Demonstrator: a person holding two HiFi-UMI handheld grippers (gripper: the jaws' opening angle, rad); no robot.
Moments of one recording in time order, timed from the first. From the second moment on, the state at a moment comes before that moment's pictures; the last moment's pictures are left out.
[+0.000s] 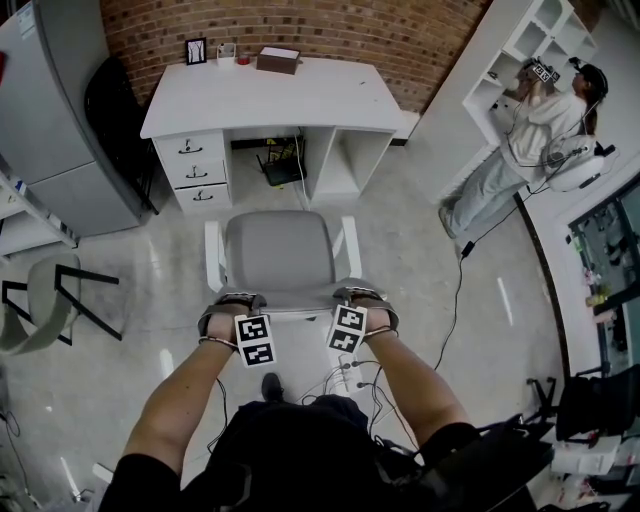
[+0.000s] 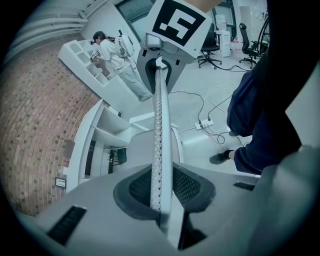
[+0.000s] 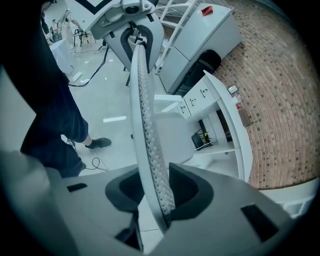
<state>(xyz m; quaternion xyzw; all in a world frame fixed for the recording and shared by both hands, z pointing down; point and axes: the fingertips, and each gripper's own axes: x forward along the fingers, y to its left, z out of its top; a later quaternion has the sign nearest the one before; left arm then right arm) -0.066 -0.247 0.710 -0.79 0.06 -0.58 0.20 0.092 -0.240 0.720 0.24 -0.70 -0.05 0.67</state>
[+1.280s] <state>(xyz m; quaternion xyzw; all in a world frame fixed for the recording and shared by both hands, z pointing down) -0.063 -0.420 0.726 -0.75 0.08 -0.63 0.20 0.096 -0.399 0.729 0.23 -0.71 -0.06 0.66</state>
